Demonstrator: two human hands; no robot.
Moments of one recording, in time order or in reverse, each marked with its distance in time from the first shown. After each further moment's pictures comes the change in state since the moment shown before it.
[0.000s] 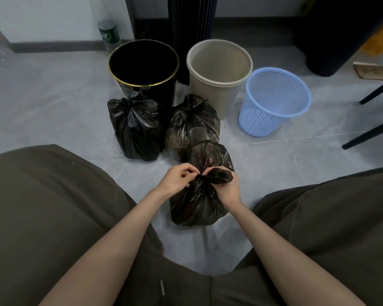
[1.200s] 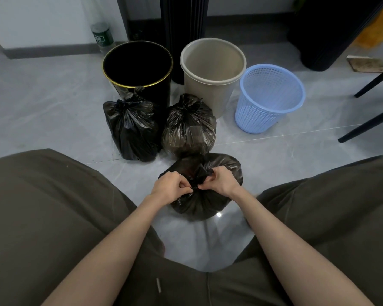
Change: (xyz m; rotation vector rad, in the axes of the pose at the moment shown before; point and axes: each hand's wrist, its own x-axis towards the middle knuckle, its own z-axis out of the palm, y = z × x) left_hand -0.011 -0.009 -0.002 0.575 -0.076 0.009; right_hand 0.019 -0.008 -0.013 -0.274 -0.458 0.284
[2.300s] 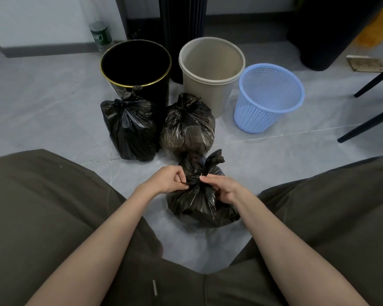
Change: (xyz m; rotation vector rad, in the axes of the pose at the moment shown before) left_hand 0.006 0.007 -0.029 -0.151 -0.145 -0.022; right_hand -0.001 0.007 0.005 0.892 -0.089 0.503
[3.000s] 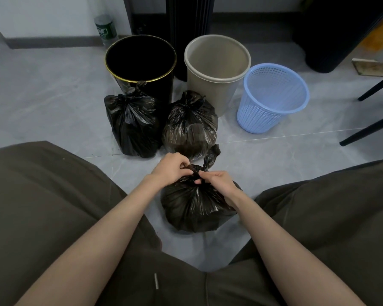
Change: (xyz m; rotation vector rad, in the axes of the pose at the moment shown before) left_hand 0.010 0.009 -0.006 0.138 0.203 0.134; right_hand -0.012 0.003 0.014 -0.226 0.046 -0.264
